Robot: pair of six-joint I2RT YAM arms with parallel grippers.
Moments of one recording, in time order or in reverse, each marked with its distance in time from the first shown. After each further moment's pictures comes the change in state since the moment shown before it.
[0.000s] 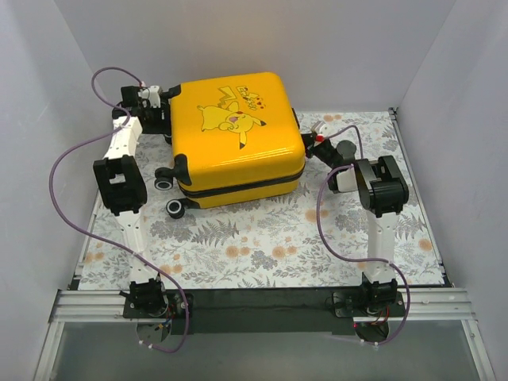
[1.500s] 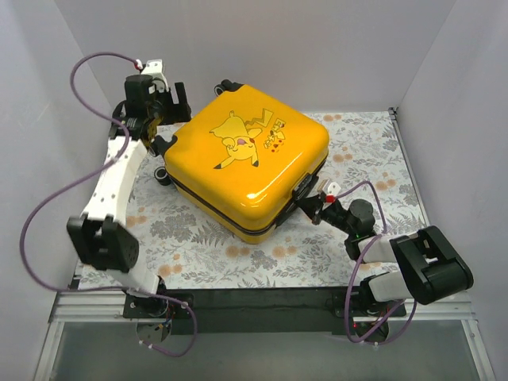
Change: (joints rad) left arm -0.222 -0.686 -0.455 0.113 -0.327 -0.259; right arm 0.158 -0.896 -0.971 -0.143 0.054 0.077
